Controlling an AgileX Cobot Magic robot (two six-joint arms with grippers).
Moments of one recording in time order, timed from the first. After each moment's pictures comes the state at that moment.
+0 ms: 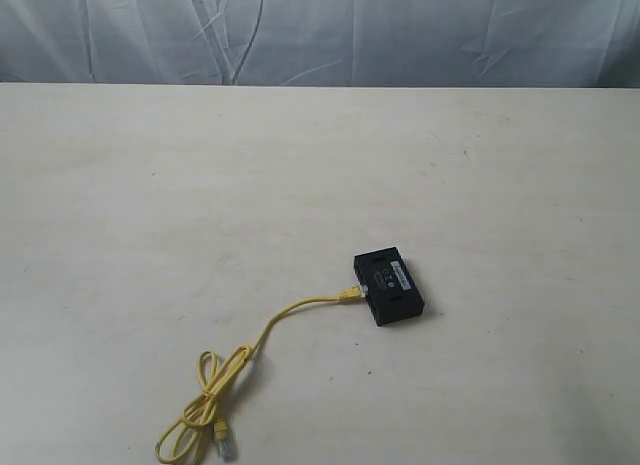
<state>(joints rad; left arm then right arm) -0.35 0.51 -0.76 0.07 0.62 0.06 0.06 0.01 -0.01 0.01 0.38 0.08</state>
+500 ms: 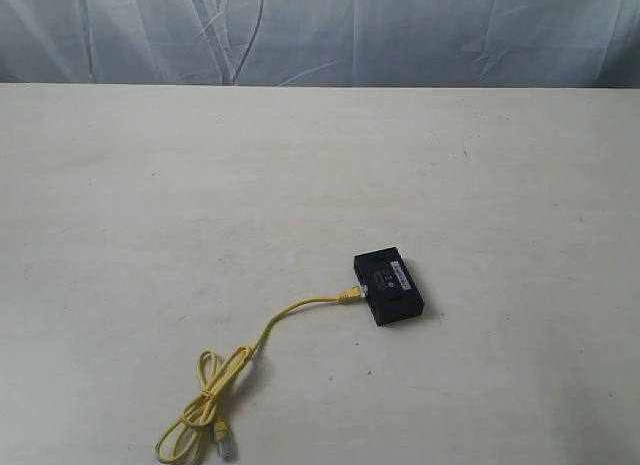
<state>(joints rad) -0.33 0.50 -0.75 0.10 0.62 0.06 0.06 0.01 -0.01 0.01 0.38 0.08</state>
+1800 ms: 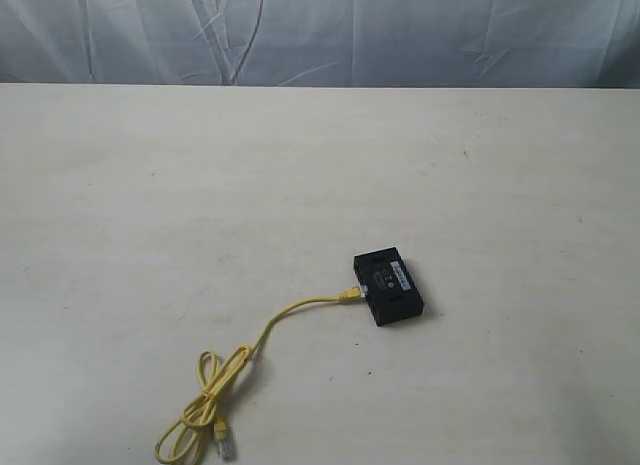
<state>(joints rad) -0.06 0.00 0.00 0.07 0.26 0.06 0.06 0.01 0.00 0.01 0.38 0.08</state>
